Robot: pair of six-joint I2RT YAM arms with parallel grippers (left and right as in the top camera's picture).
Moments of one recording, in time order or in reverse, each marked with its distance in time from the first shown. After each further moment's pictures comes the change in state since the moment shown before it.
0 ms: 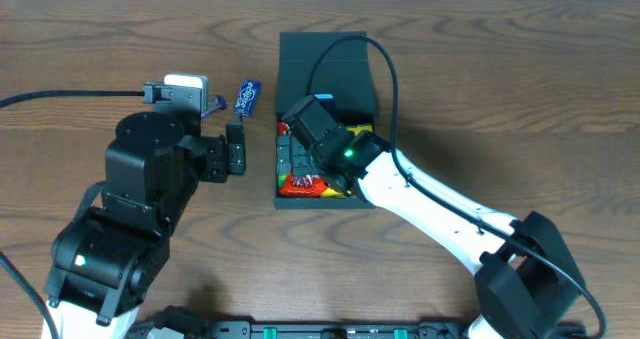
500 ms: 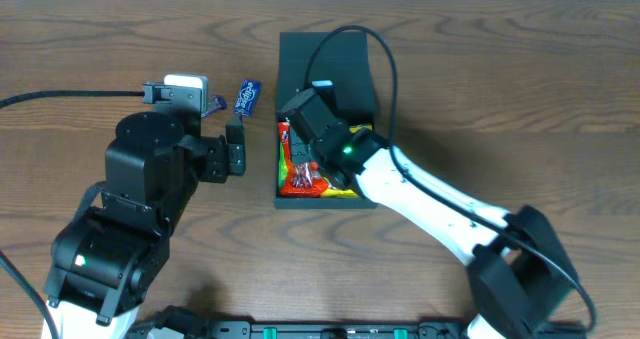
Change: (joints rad) left arm 0.000 0.000 0.000 -0.003 0.000 0.000; right arm -0.014 0.061 0.000 0.116 0.098 -0.068
